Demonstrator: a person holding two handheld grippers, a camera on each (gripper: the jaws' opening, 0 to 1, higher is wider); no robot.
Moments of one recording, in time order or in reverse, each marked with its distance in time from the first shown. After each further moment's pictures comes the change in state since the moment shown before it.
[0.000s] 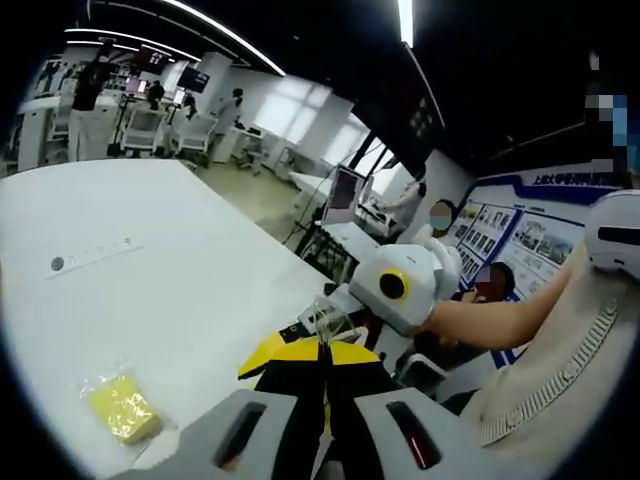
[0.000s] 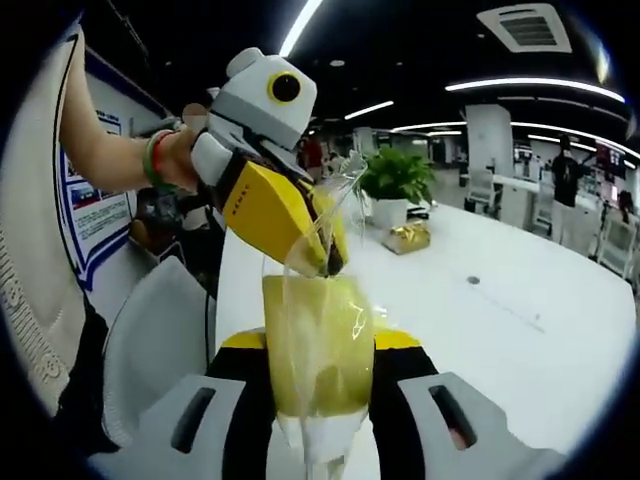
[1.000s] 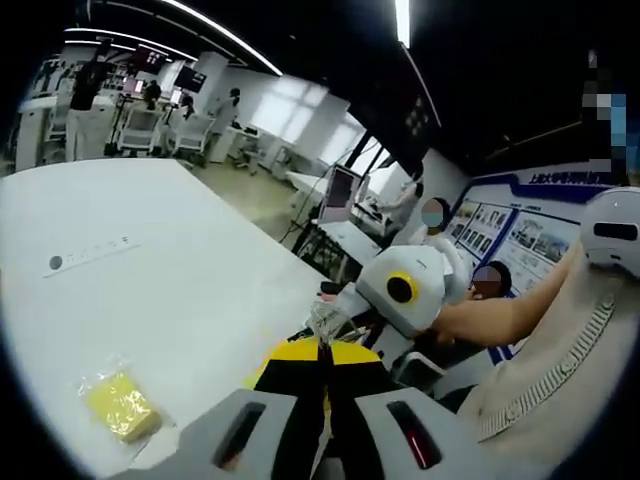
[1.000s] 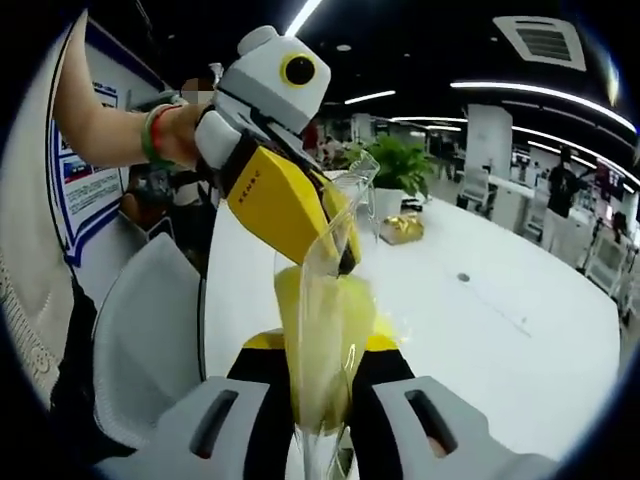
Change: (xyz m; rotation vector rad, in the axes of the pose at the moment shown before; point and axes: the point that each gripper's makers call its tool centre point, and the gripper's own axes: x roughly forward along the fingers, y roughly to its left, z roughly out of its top) left arm -0.006 0.001 0.001 0.006 0.000 -0.012; right arm 0.002 0.002 -0.002 -0.066 0.078 -0.048
